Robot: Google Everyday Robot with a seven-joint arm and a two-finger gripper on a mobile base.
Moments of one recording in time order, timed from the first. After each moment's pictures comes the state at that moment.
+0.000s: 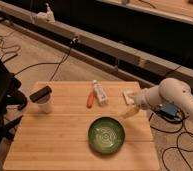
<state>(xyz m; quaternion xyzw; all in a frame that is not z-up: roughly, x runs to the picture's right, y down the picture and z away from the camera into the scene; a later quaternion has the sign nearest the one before) 0.177 0.091 0.742 -0.24 -0.23 0.31 0.89</state>
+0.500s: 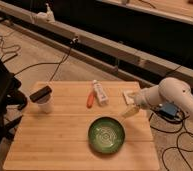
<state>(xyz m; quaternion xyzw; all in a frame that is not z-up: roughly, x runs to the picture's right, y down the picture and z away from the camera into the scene) 0.183 0.081 0.749 -0.23 -0.21 0.31 0.90</state>
